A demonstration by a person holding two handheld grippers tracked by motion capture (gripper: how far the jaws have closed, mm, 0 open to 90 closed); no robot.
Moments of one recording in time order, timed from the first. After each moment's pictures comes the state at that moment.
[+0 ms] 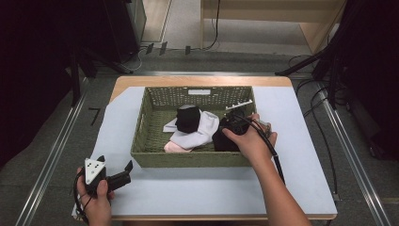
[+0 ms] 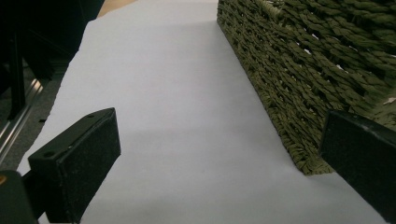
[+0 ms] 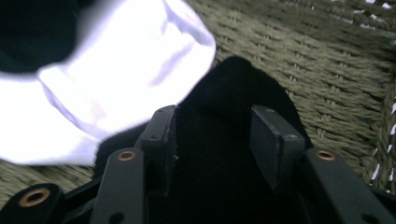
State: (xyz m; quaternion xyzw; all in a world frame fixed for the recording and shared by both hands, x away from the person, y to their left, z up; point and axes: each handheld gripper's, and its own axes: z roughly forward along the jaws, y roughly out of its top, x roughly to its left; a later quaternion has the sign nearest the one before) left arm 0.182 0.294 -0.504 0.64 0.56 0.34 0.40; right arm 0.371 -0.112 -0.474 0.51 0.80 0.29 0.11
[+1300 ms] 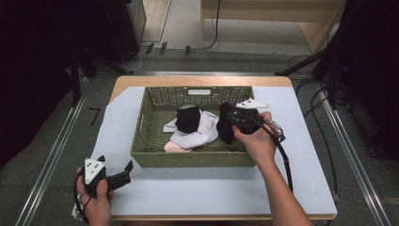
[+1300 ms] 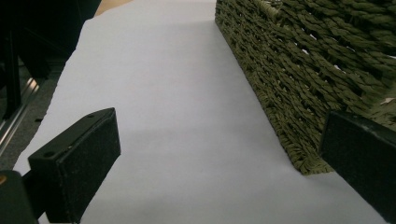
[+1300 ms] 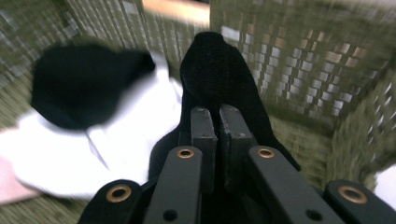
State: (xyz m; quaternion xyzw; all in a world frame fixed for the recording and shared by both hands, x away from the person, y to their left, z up) left arm 0.182 0.295 -0.504 0.64 0.56 0.33 0.41; right arm 0.348 -0.135 -0.443 0.45 0.75 0.43 0.21
